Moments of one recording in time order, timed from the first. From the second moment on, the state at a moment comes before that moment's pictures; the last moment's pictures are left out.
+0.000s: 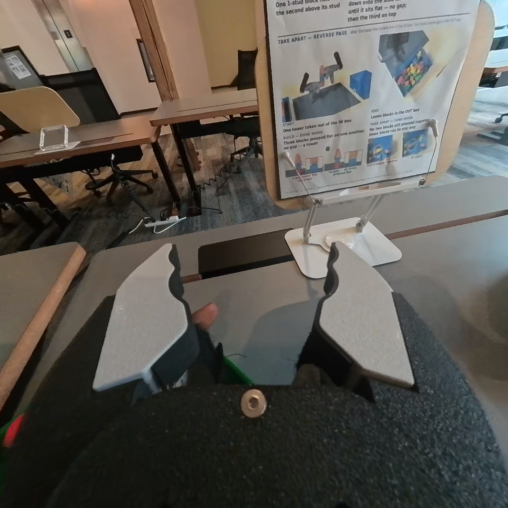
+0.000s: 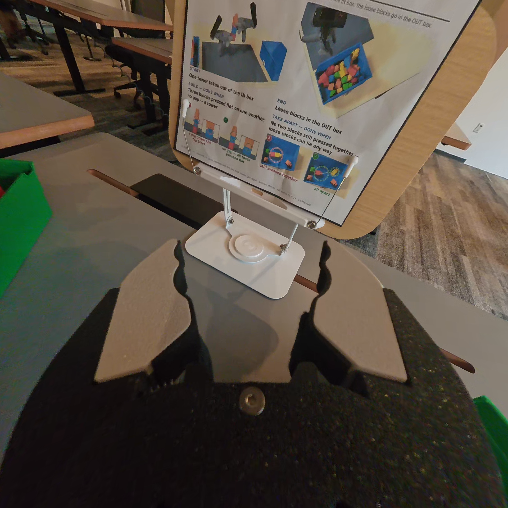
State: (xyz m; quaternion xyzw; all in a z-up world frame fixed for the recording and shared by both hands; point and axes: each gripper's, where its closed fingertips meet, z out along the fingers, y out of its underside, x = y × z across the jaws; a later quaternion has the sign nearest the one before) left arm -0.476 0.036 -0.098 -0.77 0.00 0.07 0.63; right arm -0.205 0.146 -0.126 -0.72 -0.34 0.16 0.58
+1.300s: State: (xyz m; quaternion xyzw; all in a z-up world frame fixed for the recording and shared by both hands) left arm -0.485 0.037 -0.106 -0.78 -0.01 0.09 0.62; right arm -0.193 0.147 -0.122 -0.72 -0.33 0.14 0.59
